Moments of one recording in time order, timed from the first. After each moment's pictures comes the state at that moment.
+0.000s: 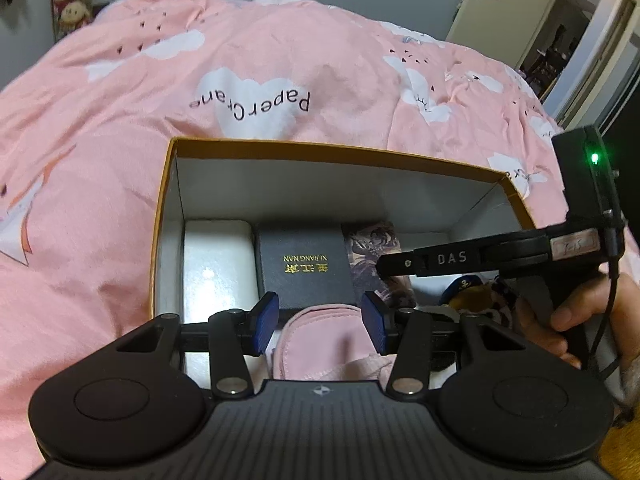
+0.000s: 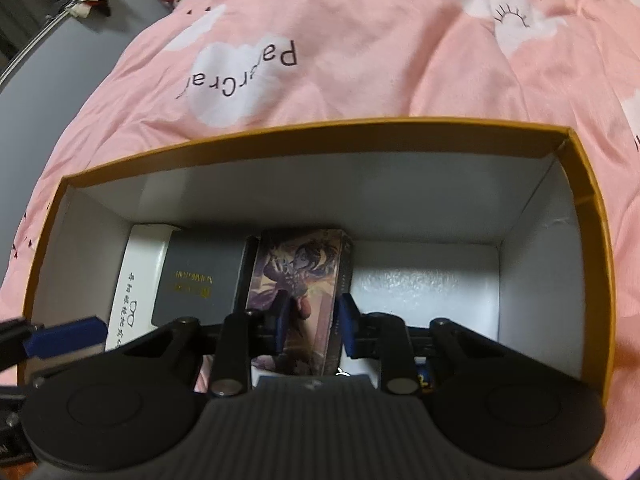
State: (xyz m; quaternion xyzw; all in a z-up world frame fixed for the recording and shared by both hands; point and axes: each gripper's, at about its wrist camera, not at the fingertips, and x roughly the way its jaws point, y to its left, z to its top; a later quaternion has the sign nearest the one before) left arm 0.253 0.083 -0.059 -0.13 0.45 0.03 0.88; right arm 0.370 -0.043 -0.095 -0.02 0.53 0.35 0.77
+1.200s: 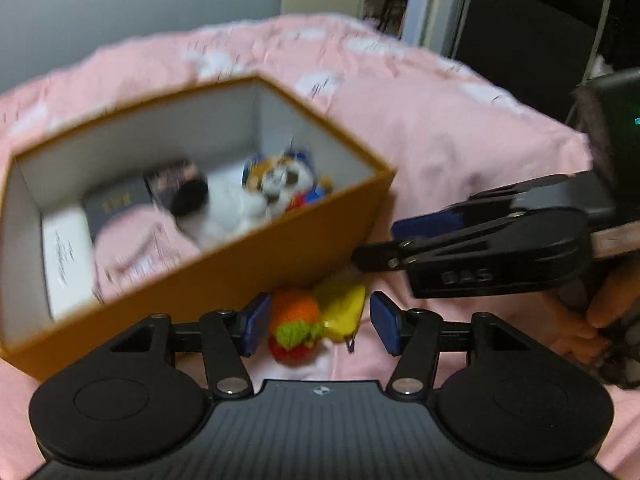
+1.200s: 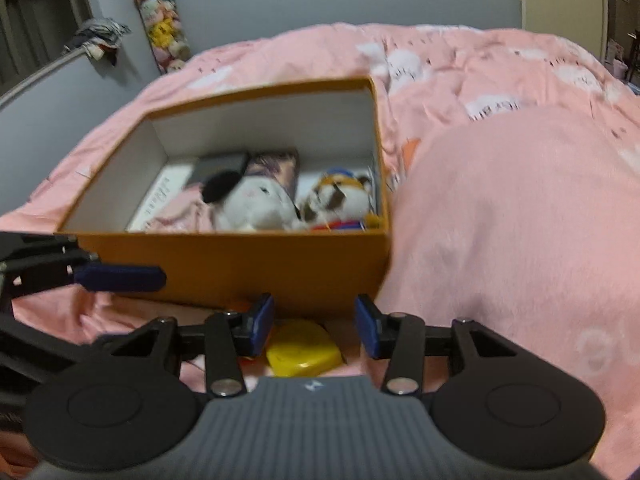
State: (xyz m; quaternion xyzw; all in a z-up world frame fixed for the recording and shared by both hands) left arm 0.151 -0.051 -0.084 0.02 0.42 -0.15 0.89; right arm 0.182 -0.191 -0.081 -0.03 0.40 0.29 0.87
